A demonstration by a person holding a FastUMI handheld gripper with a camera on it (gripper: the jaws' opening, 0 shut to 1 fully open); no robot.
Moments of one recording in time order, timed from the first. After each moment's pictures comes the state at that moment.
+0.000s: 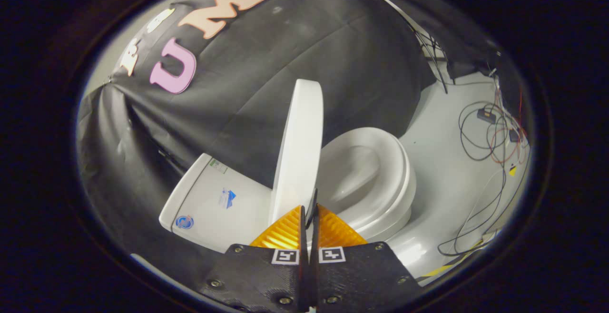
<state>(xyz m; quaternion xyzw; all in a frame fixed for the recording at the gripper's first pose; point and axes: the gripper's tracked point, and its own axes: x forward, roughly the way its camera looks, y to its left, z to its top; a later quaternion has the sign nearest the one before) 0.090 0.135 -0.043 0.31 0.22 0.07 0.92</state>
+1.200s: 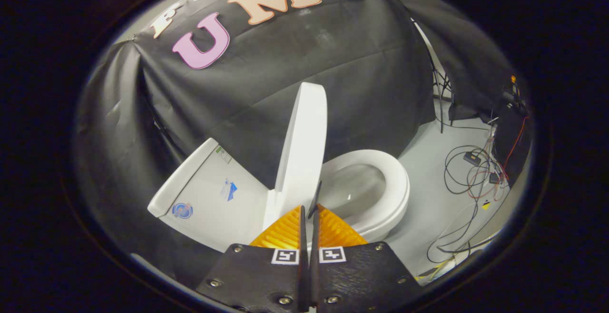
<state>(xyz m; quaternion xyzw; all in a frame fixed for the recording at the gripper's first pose) 0.066 0.192 0.016 0.20 0.20 0.03 0.96</state>
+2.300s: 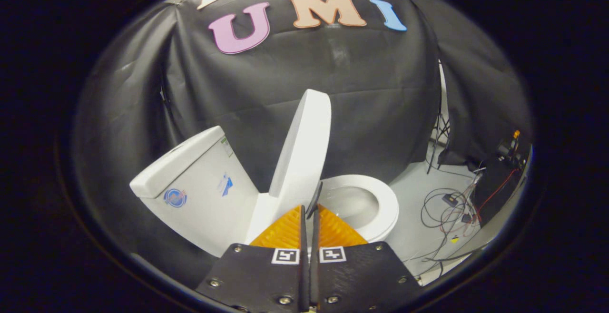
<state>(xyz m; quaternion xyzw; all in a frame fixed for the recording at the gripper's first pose) 0.062 0.237 0.047 0.06 0.15 -0.01 0.99</state>
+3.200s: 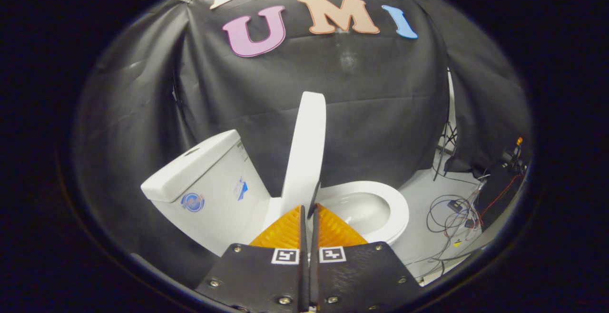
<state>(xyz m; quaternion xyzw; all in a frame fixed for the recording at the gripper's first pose) 0.059 0.276 0.060 0.06 0.13 0.02 0.99</state>
